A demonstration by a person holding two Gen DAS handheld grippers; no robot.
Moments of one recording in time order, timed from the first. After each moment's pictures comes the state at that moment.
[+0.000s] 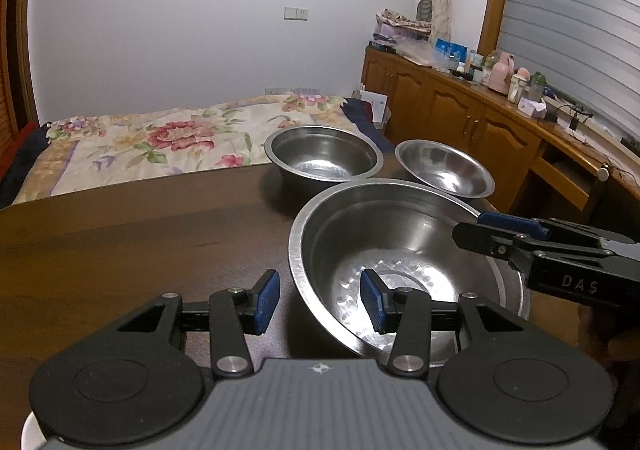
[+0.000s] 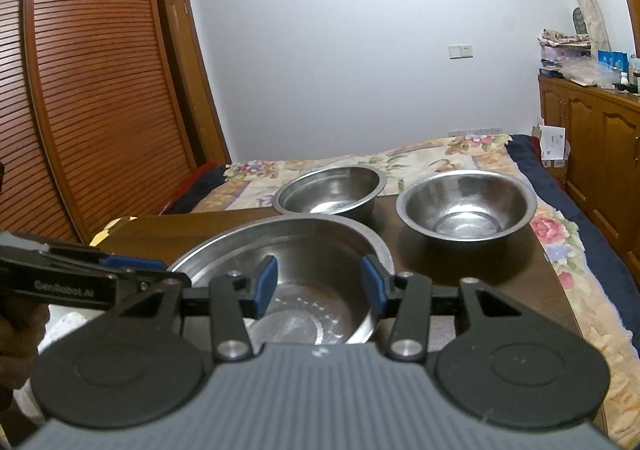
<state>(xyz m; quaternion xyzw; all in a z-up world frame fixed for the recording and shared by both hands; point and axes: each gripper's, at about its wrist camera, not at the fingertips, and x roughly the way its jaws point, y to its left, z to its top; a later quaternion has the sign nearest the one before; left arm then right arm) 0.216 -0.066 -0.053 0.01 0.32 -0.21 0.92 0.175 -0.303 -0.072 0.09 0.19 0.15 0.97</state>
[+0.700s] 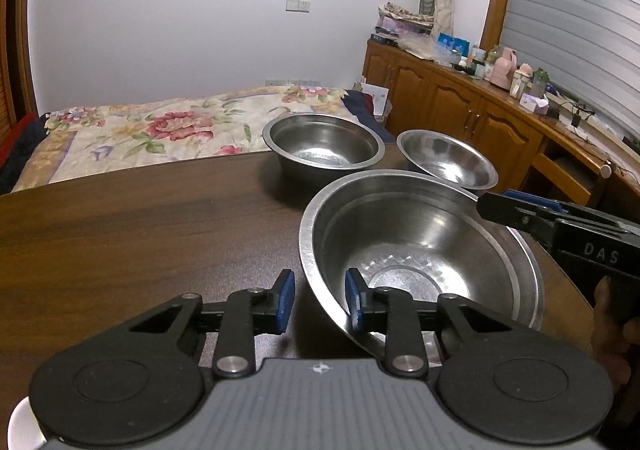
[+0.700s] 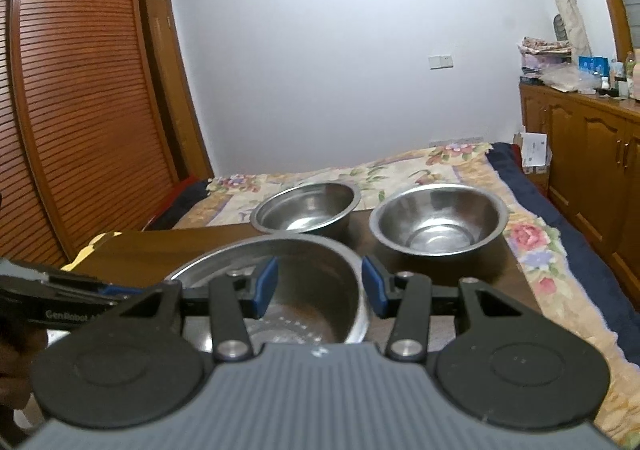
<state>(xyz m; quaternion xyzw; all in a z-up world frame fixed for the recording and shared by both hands) 0.221 -0.068 -0.060 0.01 0.33 -0.21 0.92 0.174 -0.316 -0.069 0.10 0.18 0.11 0.97</state>
